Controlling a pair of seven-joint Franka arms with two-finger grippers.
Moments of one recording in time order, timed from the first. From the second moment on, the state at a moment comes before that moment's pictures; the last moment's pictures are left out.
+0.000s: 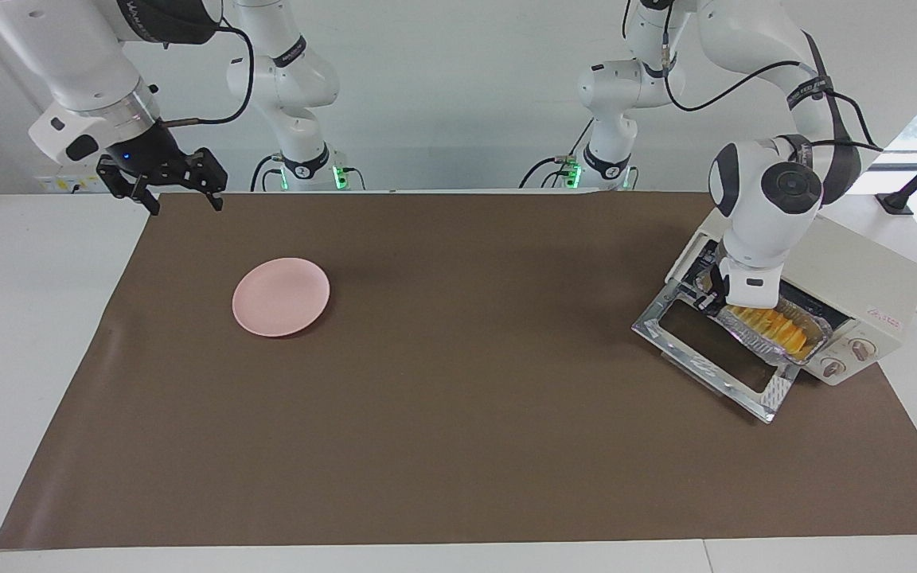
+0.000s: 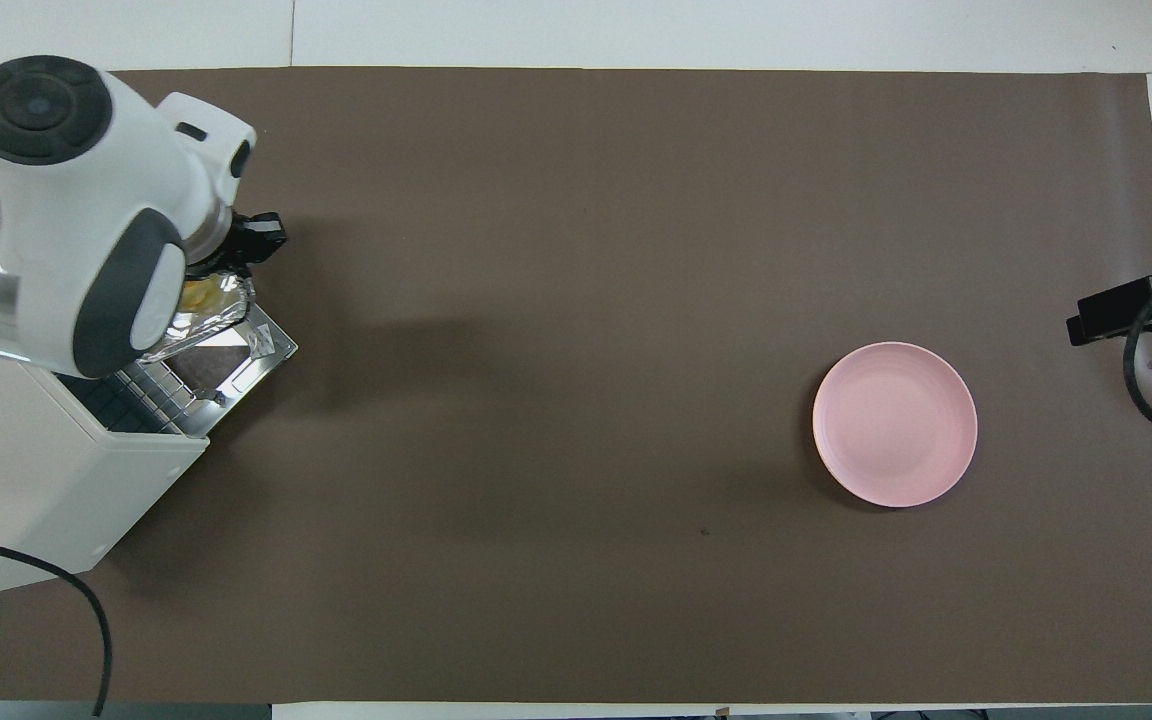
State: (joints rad) left arm -0.23 0.24 -0.11 -1.66 0.21 1.89 -0.62; right arm -0.07 -0.02 0.02 -1.59 0.01 1.48 -0.10
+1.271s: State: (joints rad) left arm -0.71 0.43 -0.11 -1.68 0.11 2.06 -0.64; right arm -0.07 -0.02 0.03 -1.59 0.01 1.46 -0.10
